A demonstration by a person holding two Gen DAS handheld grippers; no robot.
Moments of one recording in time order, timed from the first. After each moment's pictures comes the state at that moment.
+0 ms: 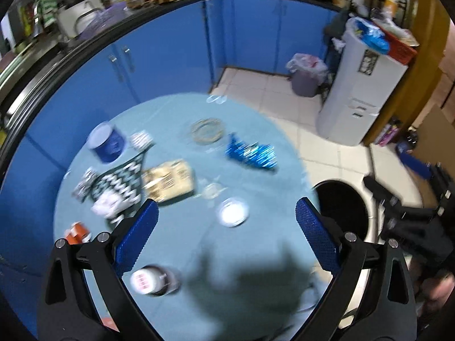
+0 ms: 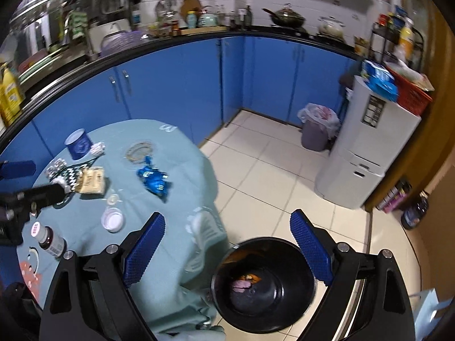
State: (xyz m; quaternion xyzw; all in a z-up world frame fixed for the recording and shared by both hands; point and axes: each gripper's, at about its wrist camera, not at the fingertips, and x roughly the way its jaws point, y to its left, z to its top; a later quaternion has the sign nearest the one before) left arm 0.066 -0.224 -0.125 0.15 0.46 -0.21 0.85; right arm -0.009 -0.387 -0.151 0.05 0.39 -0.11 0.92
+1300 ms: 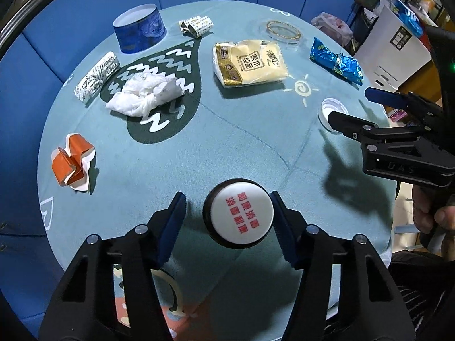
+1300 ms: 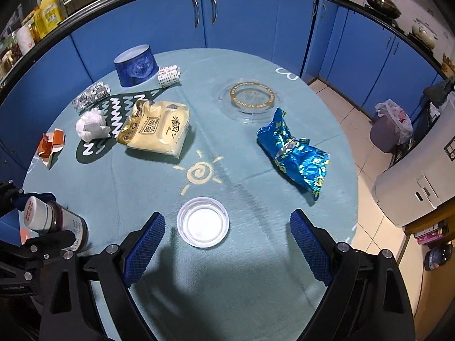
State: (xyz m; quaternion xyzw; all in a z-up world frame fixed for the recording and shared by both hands) left arm 0.085 -0.105 -0.225 0.11 0.58 -0.18 0.79; right arm 0.097 -0.265 -0.239 -0.02 0.50 0.05 0.86
